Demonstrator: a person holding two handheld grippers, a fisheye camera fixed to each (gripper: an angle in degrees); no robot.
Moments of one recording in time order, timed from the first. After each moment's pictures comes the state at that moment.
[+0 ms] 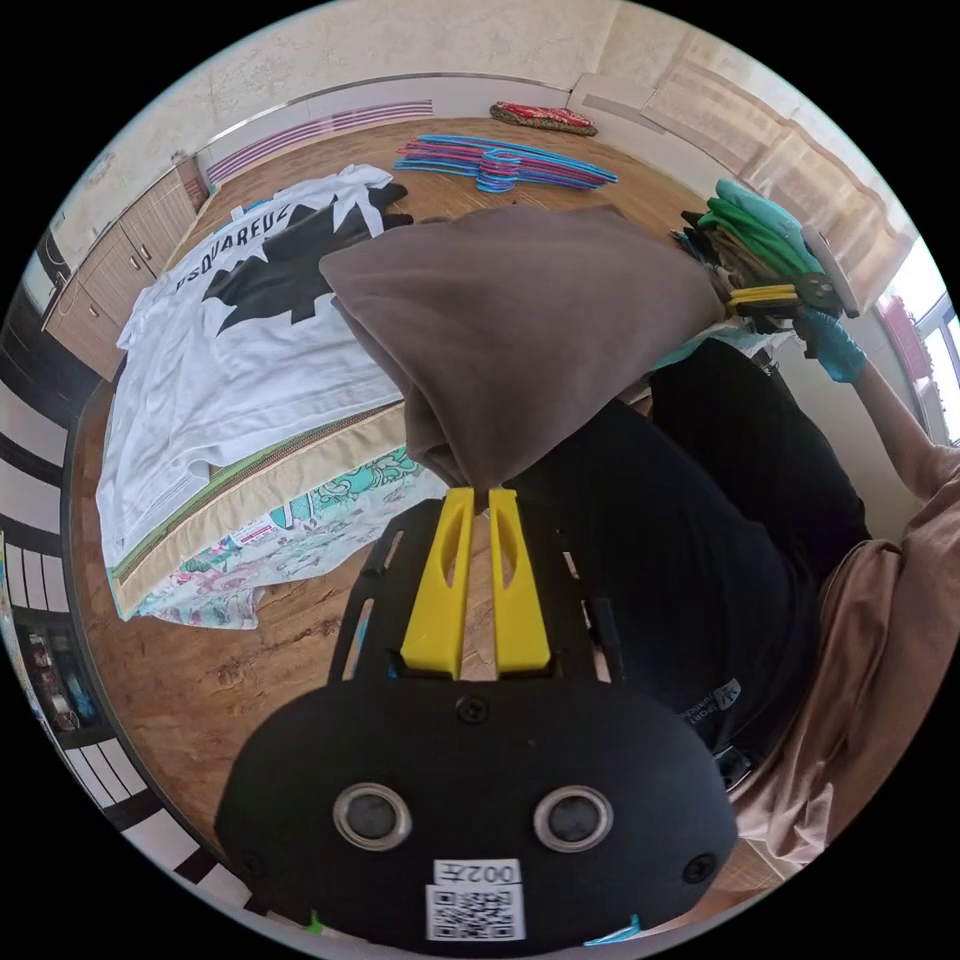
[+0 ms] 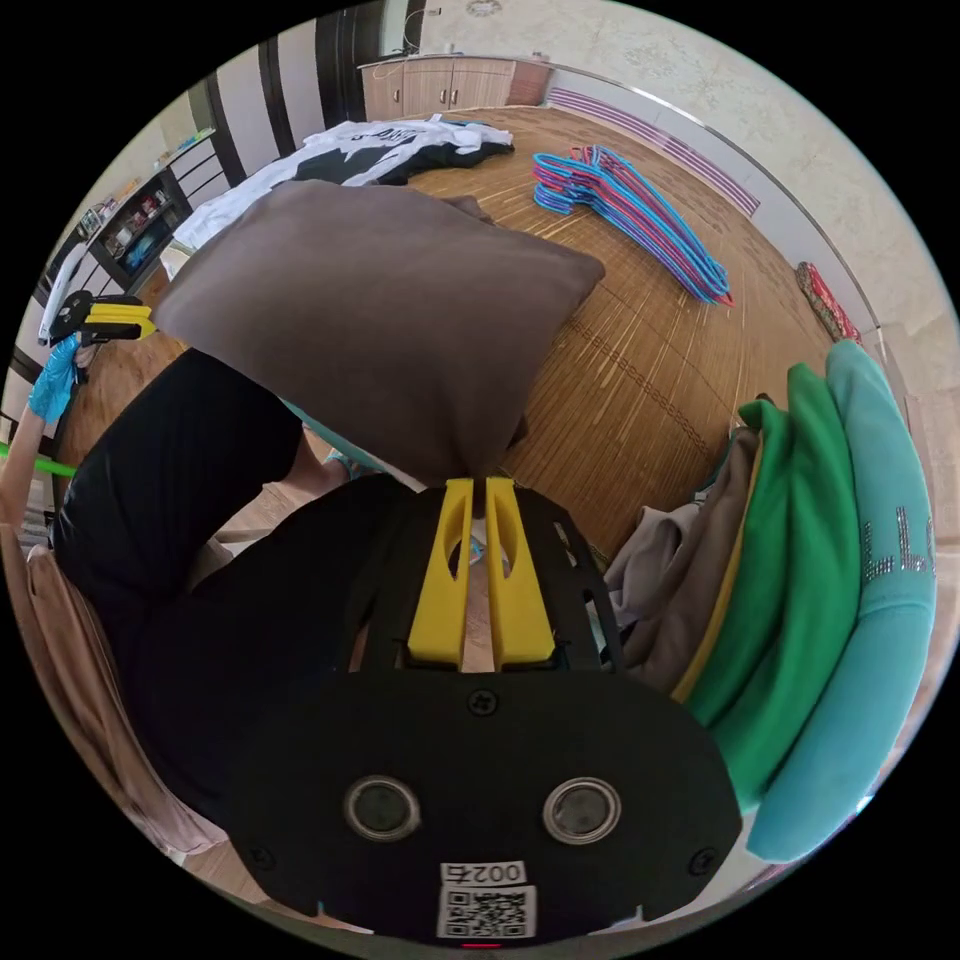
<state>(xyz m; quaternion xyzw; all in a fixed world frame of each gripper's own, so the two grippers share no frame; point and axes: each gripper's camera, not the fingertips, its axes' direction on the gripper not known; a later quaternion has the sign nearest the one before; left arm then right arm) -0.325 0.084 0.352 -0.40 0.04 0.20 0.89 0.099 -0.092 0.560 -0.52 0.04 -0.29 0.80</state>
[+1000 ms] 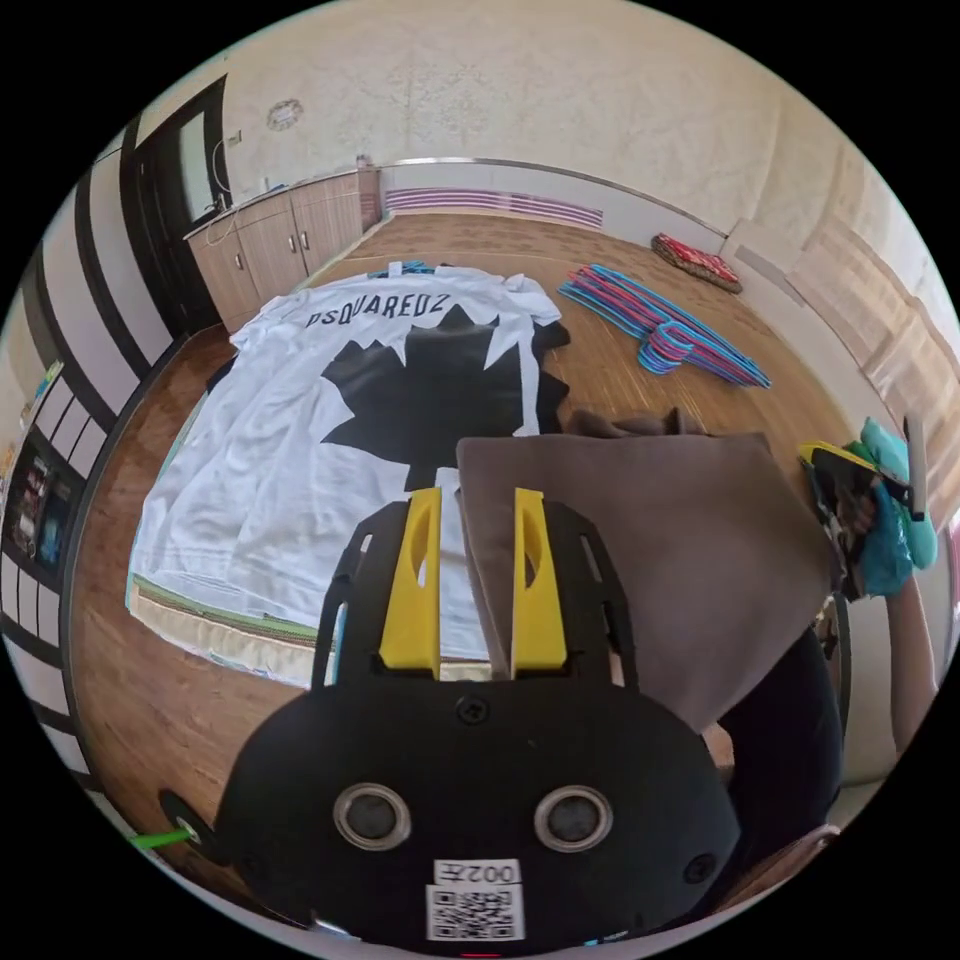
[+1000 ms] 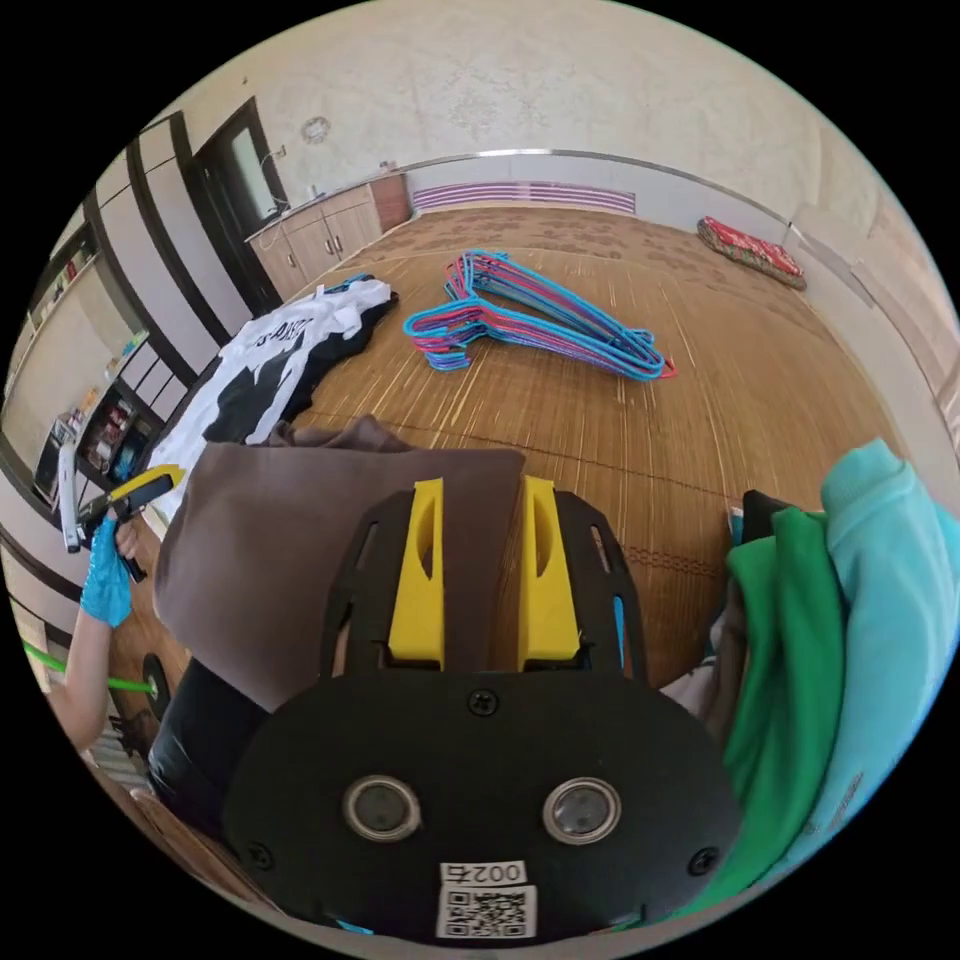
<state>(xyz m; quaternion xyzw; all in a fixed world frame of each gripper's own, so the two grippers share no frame) -0.286 0.032 0.439 -0.24 -0.09 0.05 0.96 0.066 -0.158 0.647 -0.39 0.06 -0.09 0.91</state>
